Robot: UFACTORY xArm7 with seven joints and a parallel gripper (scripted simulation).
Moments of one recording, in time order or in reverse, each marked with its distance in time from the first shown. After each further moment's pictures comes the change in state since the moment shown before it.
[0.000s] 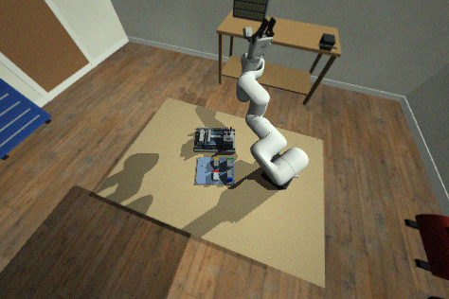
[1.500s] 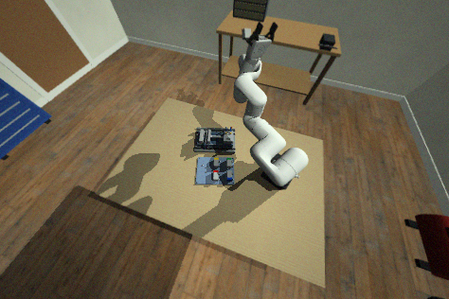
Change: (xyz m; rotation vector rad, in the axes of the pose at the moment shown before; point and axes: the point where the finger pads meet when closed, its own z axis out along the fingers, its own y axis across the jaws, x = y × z) arm -0.005 0.003 -0.006 0.051 -0.024 -0.006
